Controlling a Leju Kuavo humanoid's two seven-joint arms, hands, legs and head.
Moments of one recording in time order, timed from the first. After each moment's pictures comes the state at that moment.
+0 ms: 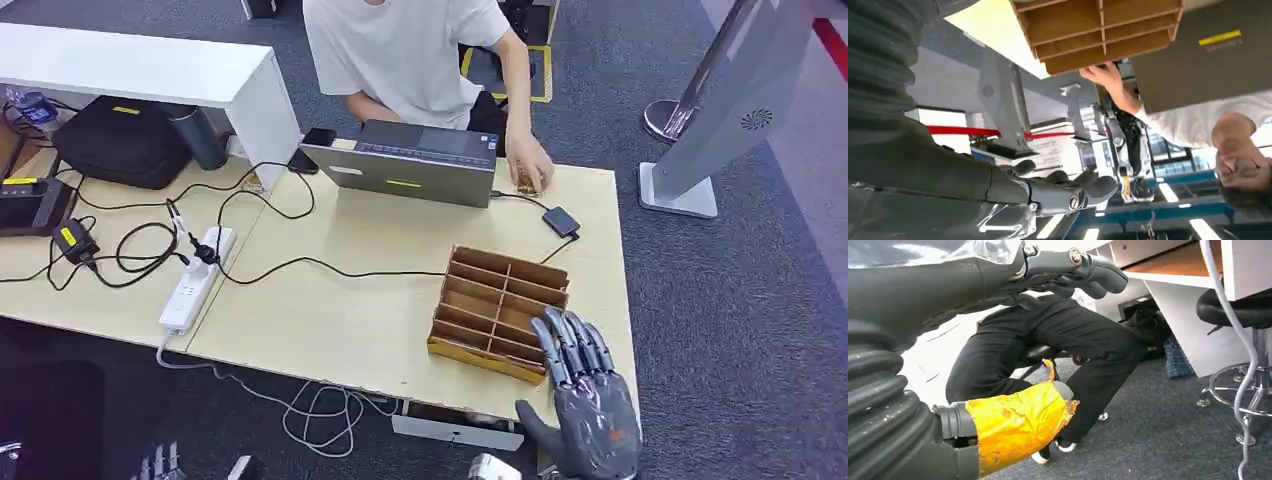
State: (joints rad) left arm 0.17 -0.28 0.81 -0.93 -1.56 0.67 -0.21; right arm 0.04 -0.27 0.61 -1.78 1.27 -0.38 0.13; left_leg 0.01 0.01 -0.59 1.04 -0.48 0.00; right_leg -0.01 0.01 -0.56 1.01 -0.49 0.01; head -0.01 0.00
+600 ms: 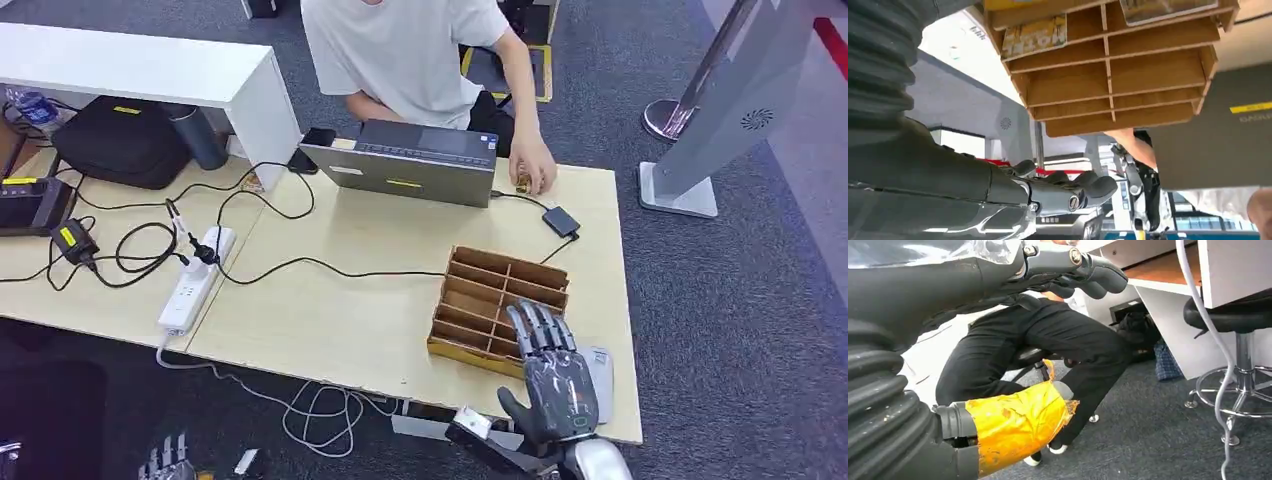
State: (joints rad) left arm 0.16 -0.28 0.77 -0.93 -1.56 0.67 -0.20; right arm -0.08 -0.15 0.63 -1.50 1.22 -0.30 0.16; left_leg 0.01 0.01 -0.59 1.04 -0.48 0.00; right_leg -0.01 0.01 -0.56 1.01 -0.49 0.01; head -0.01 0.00
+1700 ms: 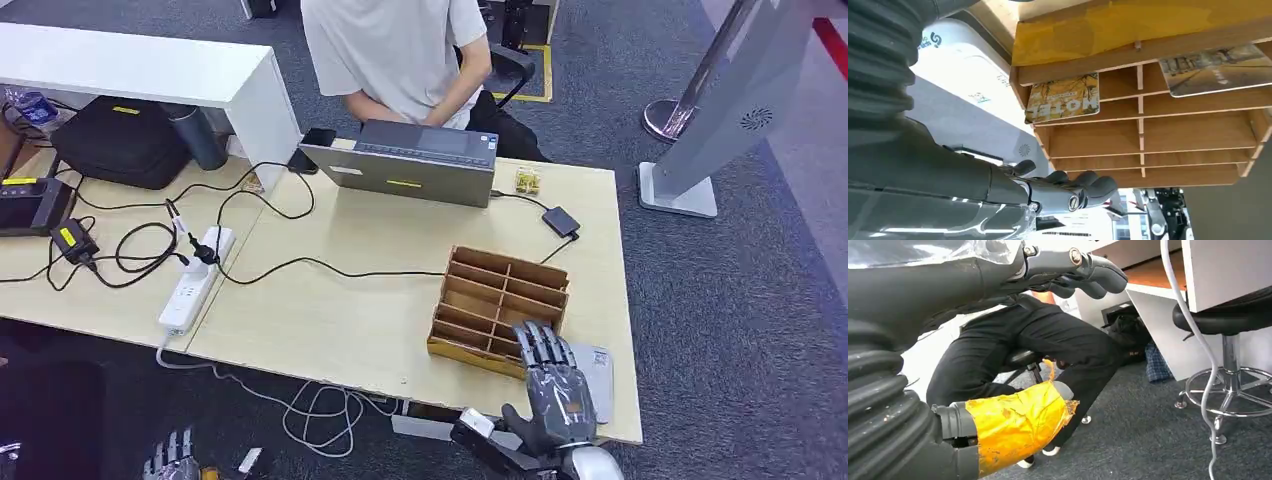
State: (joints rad) left arm 0.16 -0.28 0.76 -0.93 -1.56 0.67 -0.22; right arm -0.06 -0.14 0.62 -1.40 1.17 -0.31 0.20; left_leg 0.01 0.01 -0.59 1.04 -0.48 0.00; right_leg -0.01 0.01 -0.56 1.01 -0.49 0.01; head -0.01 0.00
